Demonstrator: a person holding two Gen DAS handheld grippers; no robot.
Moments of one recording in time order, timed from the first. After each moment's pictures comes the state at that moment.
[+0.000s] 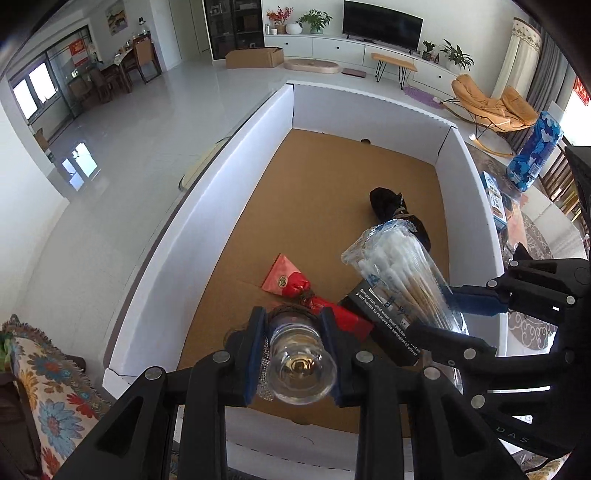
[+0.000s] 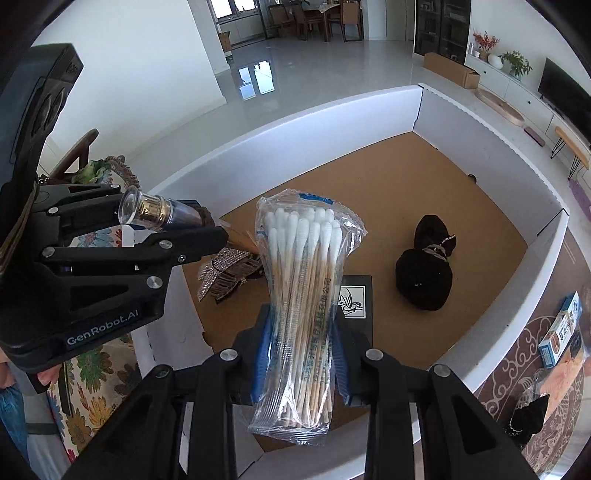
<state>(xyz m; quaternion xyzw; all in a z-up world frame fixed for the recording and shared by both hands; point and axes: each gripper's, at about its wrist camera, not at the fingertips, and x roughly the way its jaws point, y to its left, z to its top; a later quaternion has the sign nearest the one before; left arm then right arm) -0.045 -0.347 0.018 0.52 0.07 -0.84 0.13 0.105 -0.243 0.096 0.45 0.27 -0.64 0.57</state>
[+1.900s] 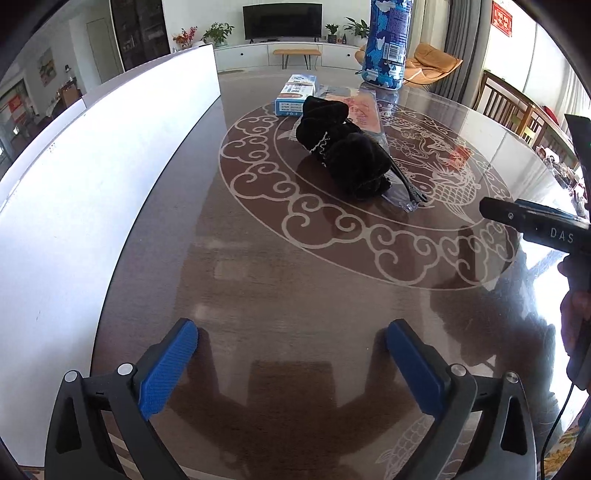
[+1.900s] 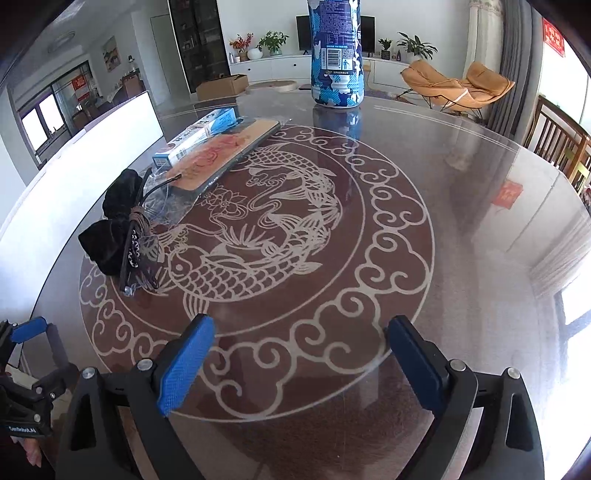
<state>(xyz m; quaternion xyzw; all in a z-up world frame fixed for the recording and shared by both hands) -0.061 -0.024 -0.104 0.49 0.00 -0.87 0.01 -0.104 0.170 -0.025 0.46 0.07 -0.84 0.28</state>
